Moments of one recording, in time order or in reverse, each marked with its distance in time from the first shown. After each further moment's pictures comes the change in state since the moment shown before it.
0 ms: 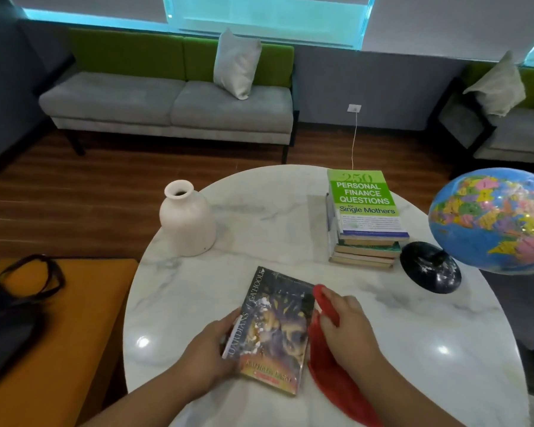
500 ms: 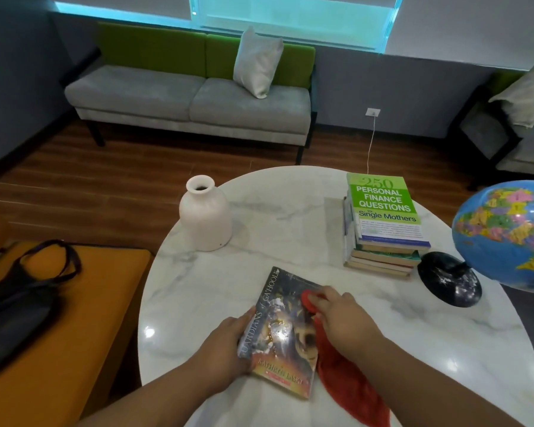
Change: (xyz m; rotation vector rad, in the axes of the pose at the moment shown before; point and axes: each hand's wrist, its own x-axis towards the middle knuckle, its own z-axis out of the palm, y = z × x) left_hand 0.016 -0.016 0.006 0.196 0.025 0.145; right_hand 0.035 -0.017 0.009 -0.577 -0.283 -0.280
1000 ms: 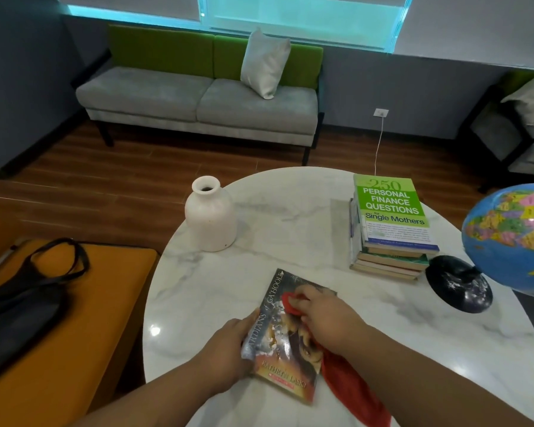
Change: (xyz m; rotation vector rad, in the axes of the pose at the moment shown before) left_hand 0.007 -0.024 0.007 0.120 -0.015 -0.047; right_hand 0.024 -0.023 -0.003 -0.079 -0.114 -0.160
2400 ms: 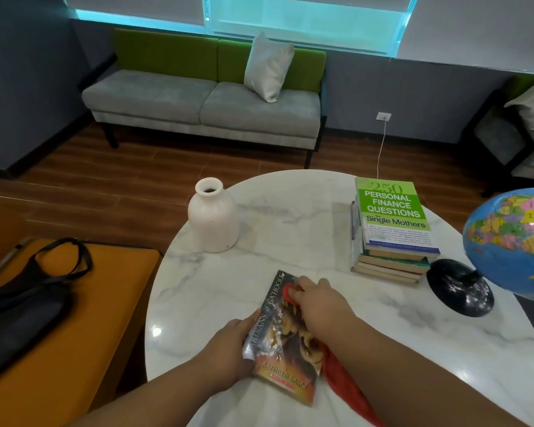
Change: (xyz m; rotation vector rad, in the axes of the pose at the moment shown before) left_hand -0.003 0.016 -0.008 0.020 -0.012 0.005; right_hand 0.012 -0.013 -0.020 -0.132 -0.046 0.062
